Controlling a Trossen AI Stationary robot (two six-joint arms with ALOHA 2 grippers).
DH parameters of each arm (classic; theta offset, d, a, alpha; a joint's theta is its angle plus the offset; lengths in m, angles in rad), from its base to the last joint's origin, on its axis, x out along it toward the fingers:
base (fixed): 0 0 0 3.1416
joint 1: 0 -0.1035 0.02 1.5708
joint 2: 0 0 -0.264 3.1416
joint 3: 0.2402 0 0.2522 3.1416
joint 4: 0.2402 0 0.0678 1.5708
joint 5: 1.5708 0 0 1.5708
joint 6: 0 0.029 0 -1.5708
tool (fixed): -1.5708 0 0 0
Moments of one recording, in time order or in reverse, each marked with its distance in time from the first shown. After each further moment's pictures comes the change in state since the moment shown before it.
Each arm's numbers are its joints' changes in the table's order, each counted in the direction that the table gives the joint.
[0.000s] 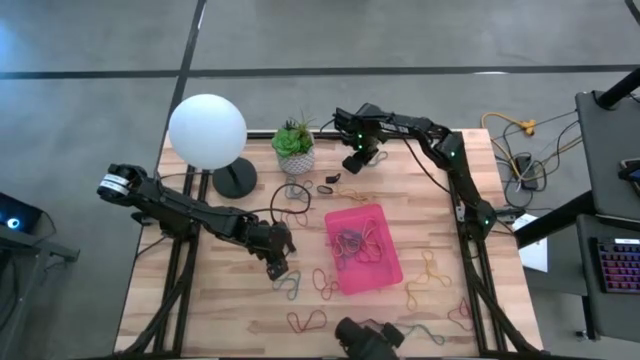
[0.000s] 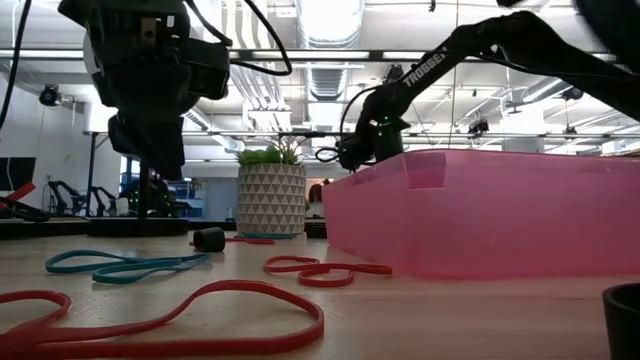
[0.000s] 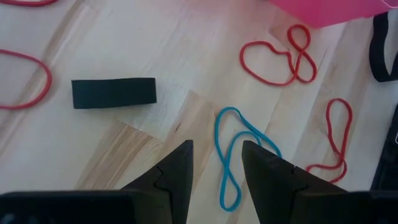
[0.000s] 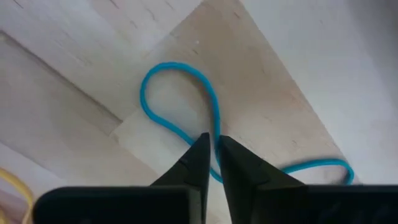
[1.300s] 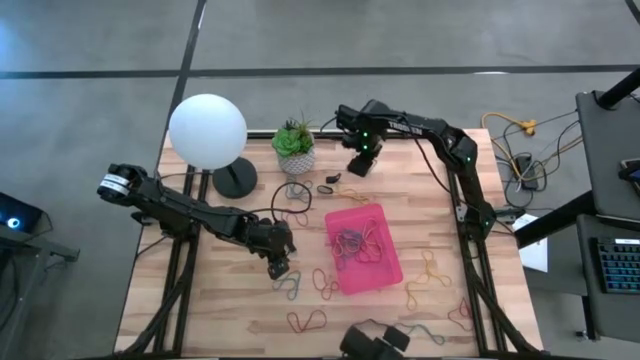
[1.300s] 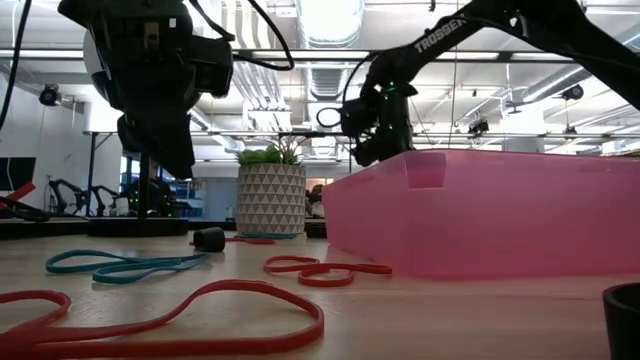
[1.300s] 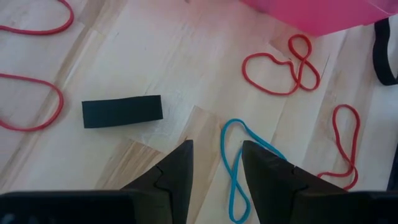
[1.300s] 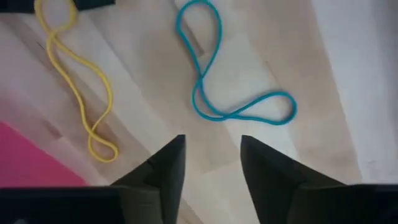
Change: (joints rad) left arm 0.000 0.000 -0.001 -0.019 0.044 0.053; right arm -0.031 -0.194 -0.041 0.082 0.019 -0.164
